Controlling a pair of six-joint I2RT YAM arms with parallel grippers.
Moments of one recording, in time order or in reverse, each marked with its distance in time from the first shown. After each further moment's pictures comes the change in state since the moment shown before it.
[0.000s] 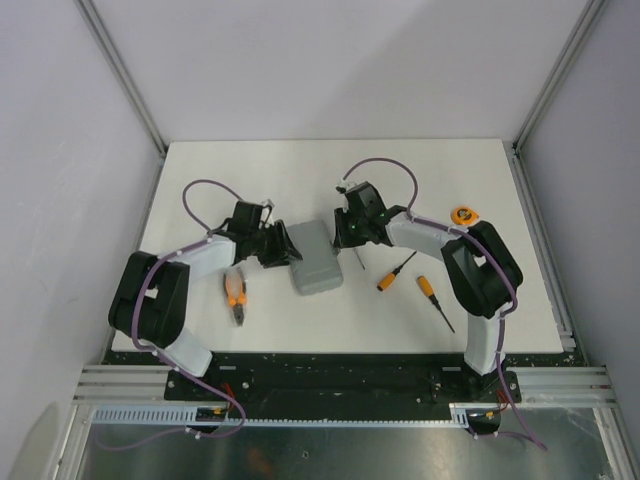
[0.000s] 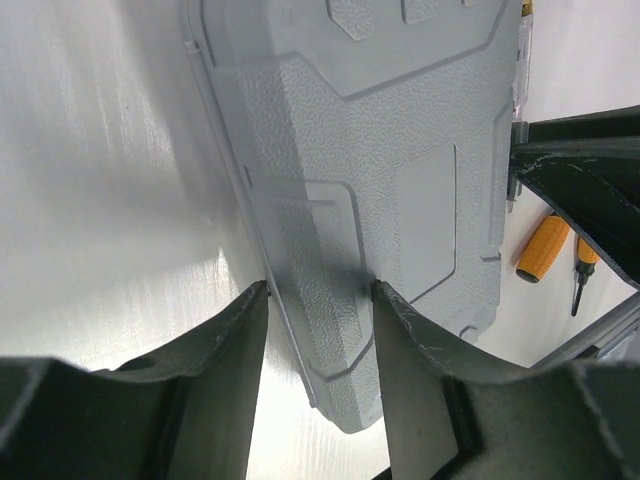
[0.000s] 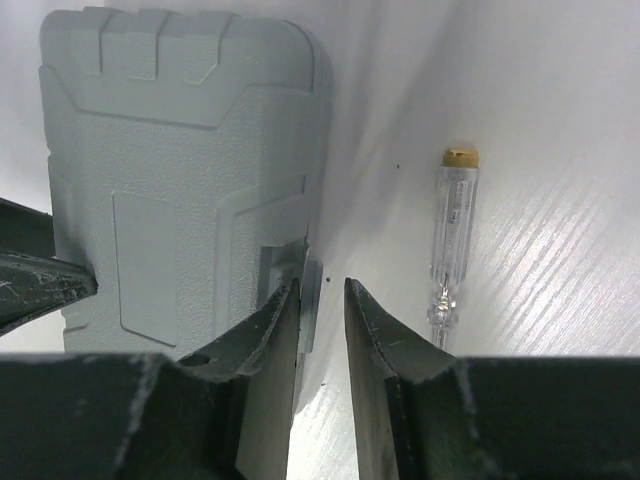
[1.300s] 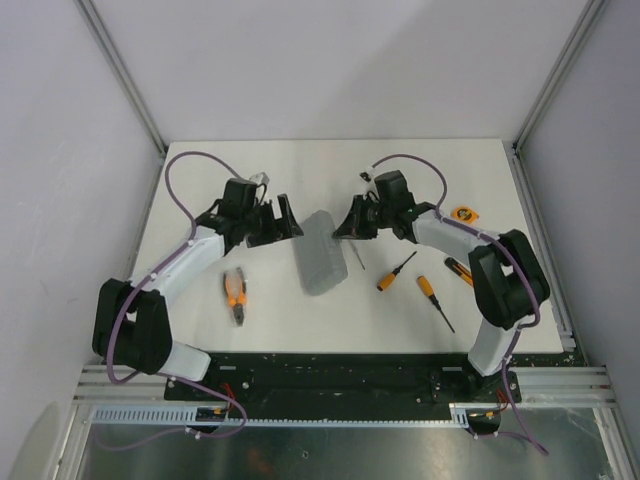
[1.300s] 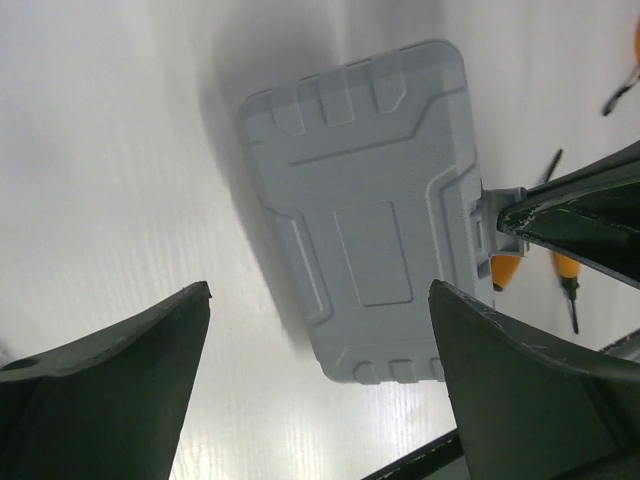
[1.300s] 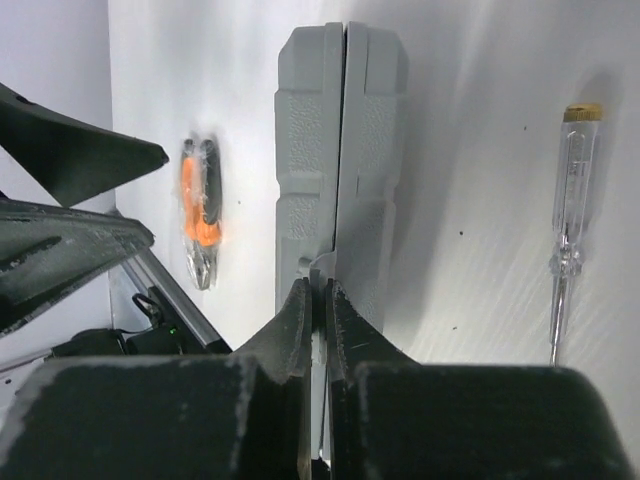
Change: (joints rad) left arm -0.023 -0.161 0.173 -0.217 -0.137 0.094; right arm -0.127 -0.117 -0.105 0.131 -0.402 0.284
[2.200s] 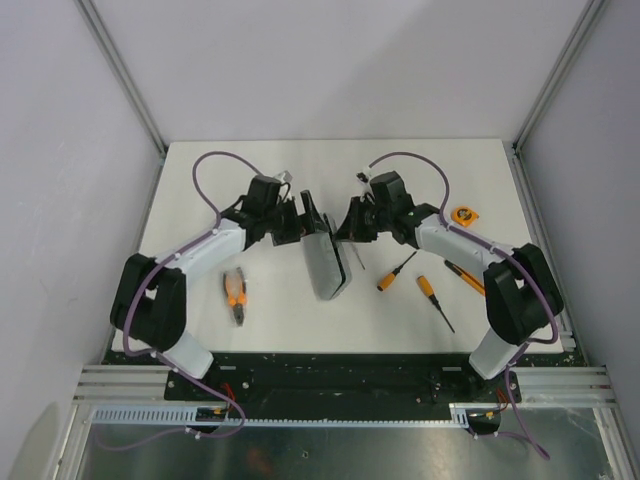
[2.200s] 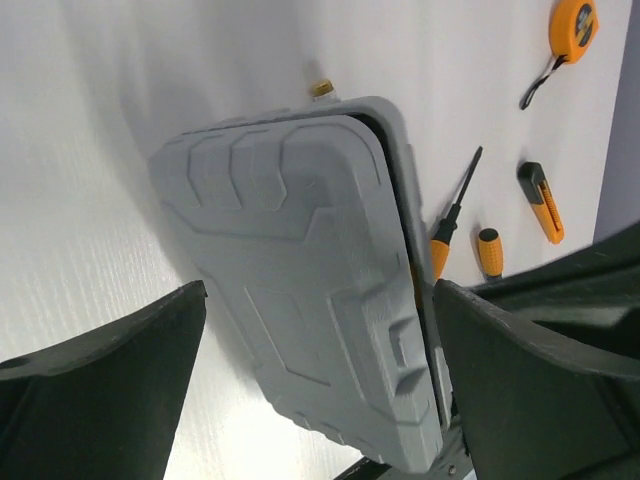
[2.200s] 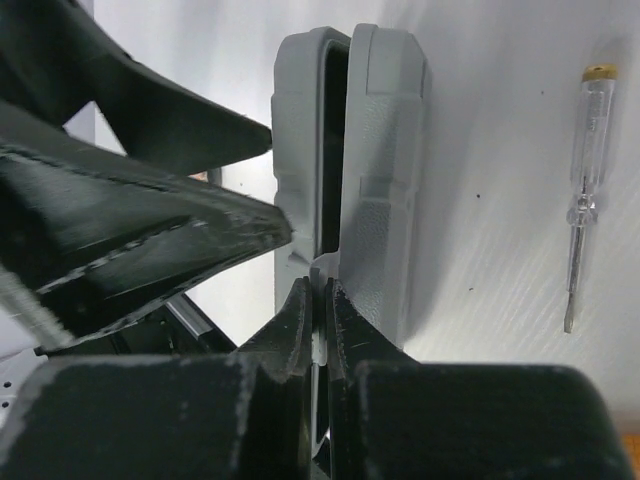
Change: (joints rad) left arm -0.107 0.132 0.068 0.137 0.079 -0.148; right arm 0.068 -0.133 0.000 -0.127 0.132 -0.013
